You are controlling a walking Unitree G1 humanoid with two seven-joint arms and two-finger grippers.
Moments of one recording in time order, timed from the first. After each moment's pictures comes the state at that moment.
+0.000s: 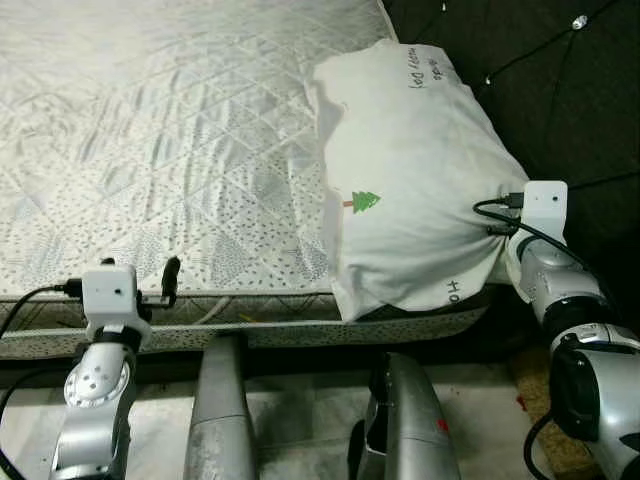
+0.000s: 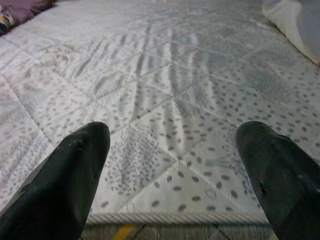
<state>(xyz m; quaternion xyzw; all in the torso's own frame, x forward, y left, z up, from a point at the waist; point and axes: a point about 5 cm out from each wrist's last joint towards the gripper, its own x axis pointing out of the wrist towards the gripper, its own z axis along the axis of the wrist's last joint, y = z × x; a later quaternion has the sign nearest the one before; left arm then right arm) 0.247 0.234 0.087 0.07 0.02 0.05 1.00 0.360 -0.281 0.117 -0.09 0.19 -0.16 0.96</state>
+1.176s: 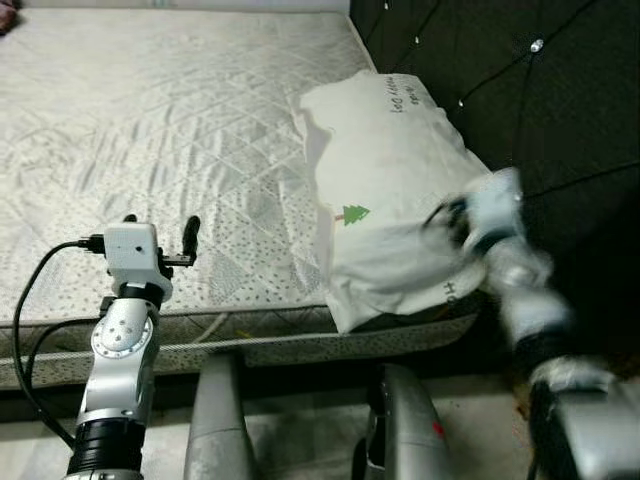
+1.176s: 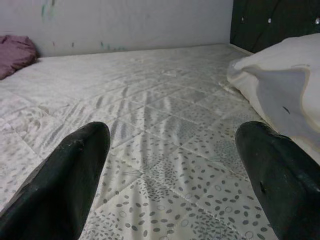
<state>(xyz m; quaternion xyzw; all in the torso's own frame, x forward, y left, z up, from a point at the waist) 0.289 0.214 0.110 0.06 -0.04 0.03 1.00 0.347 -0.211 0.106 -0.17 0.07 0.04 0.98</state>
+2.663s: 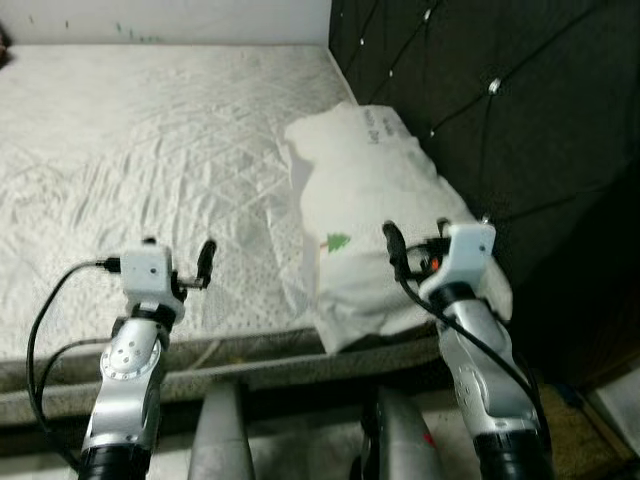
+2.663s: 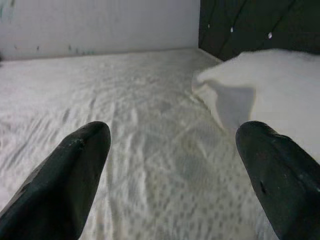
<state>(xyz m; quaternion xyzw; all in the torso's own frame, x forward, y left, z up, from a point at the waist) 0.274 0.199 0.096 0.04 -0.01 -0.01 1.00 0.290 -0.141 0.127 0.05 -0.03 0.08 1.00</state>
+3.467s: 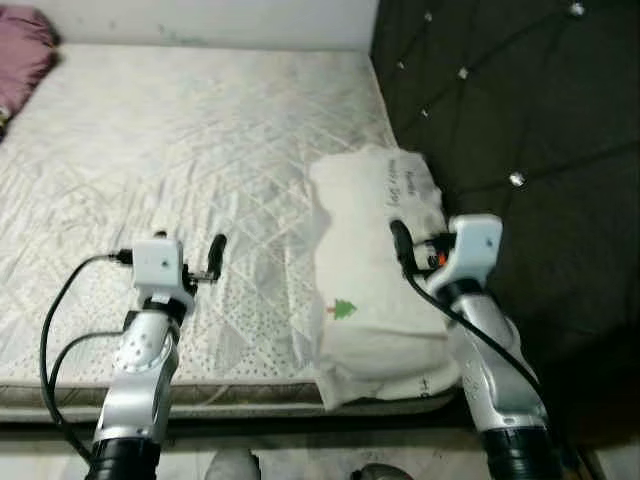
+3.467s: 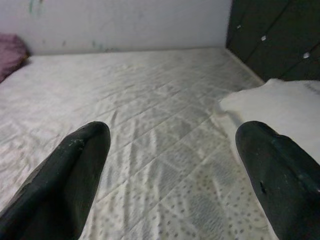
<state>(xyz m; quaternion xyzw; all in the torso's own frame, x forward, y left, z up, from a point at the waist) 0.275 0.191 0.095 0.04 0.00 -0.01 1.00 0.285 -0.154 0.116 0.03 0.00 0.06 1.00</state>
